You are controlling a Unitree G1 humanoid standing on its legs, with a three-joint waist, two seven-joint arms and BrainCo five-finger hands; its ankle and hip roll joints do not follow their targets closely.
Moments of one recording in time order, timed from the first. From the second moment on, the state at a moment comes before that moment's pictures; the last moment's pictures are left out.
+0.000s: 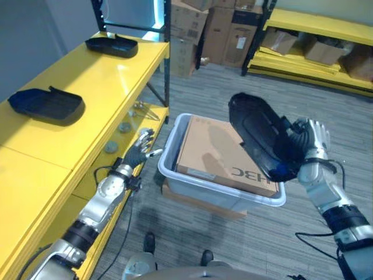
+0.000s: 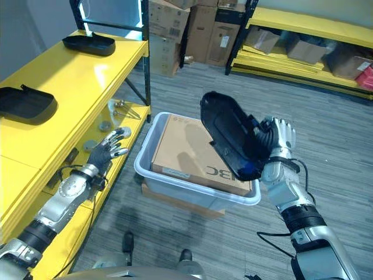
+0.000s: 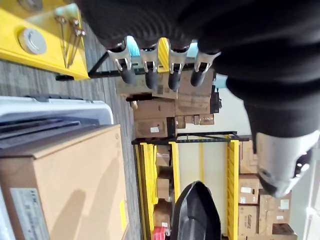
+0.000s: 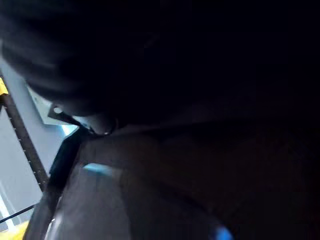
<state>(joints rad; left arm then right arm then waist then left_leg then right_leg) -0.27 0.45 -0.43 0.15 -0.47 -0.07 0.04 -0.34 -0.84 0.22 0.33 -0.32 0.08 -0.56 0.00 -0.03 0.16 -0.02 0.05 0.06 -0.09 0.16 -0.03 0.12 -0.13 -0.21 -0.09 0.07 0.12</state>
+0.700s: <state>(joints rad) -0.41 0.26 -0.51 0.17 -0.68 0.07 0.11 -0.52 -0.70 0.41 0.16 -0.43 -0.07 -0.64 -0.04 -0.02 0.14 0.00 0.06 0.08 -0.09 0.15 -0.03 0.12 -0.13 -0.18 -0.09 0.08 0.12</state>
